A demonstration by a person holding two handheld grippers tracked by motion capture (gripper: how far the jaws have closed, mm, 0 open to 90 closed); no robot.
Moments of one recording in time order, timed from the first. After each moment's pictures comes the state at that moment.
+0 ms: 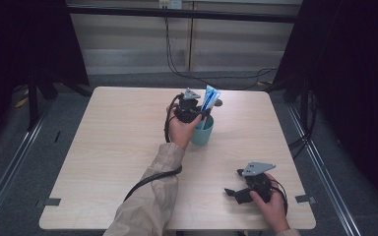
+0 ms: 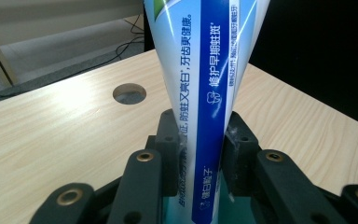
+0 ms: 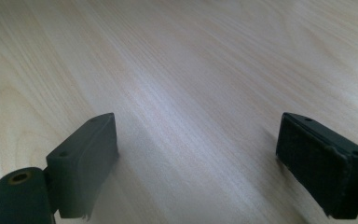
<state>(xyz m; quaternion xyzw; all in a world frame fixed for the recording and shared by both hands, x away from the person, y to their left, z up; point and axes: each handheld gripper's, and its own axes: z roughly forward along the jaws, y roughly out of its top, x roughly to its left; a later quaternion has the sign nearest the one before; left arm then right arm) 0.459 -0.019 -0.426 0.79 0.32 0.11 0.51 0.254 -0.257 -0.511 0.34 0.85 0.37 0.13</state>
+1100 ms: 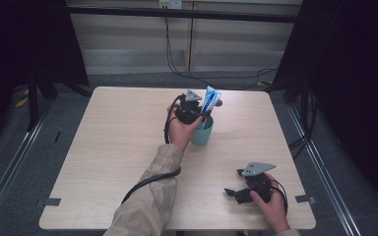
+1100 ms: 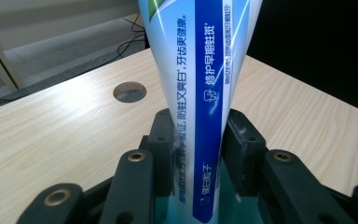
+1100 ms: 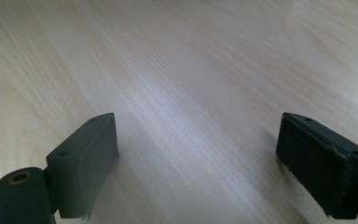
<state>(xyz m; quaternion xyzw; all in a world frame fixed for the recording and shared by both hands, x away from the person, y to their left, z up) 0.454 -0.020 -0.424 0.80 0.30 0.13 0.50 0.254 -0.257 -0.511 0.34 0.85 0.37 0.13</state>
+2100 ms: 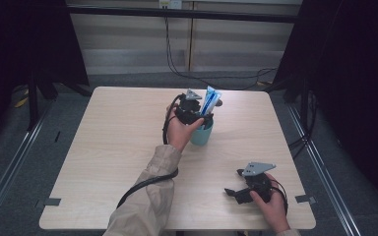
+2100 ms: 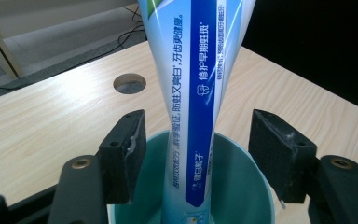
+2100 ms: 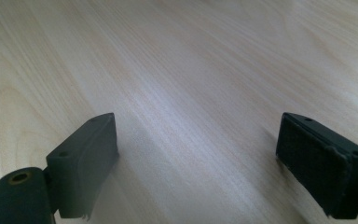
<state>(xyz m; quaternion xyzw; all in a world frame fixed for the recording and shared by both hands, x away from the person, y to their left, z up) 0.450 -0.018 -0.416 0.81 0.32 0.12 0.48 0.254 -0.257 -0.511 0.34 0.85 0.37 0.13</state>
